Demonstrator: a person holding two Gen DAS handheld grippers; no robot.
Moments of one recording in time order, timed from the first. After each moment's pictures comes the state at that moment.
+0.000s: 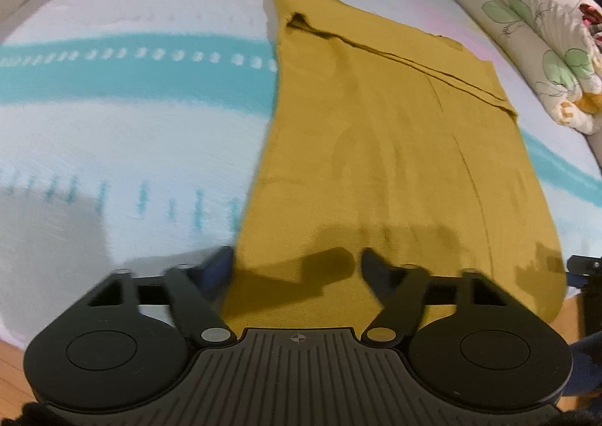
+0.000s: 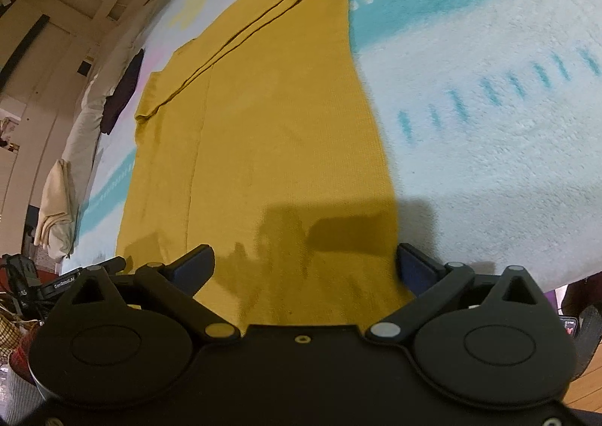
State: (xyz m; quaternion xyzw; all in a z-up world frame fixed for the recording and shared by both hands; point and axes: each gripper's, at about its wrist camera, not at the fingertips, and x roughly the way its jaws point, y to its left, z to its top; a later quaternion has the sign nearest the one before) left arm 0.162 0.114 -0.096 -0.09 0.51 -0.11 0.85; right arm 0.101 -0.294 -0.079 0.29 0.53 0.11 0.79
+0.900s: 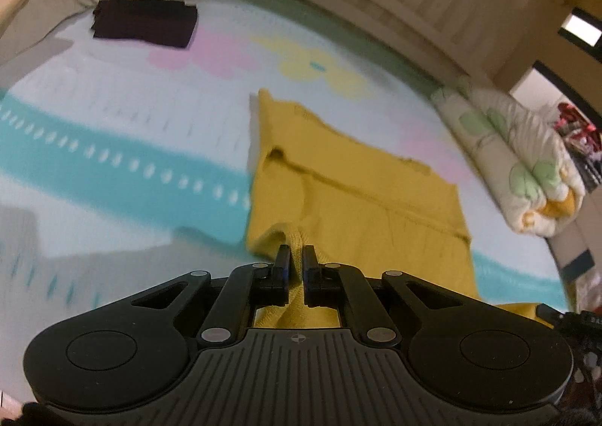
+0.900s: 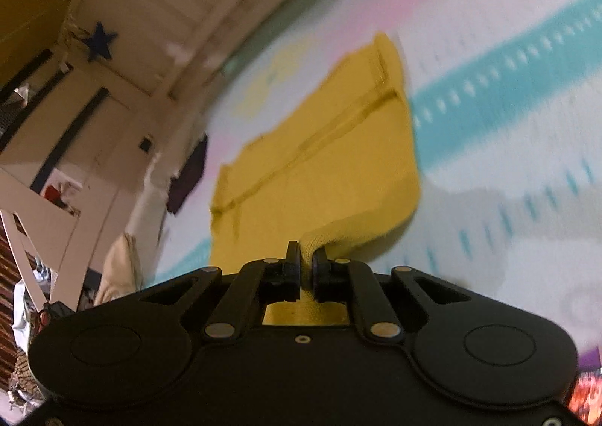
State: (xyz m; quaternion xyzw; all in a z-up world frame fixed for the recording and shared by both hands) left arm 0.194 0.126 -0.030 -0.19 0.39 -0.11 0.89; right arm 0.116 -0.318 -0.017 0.37 0.37 0.14 0.84
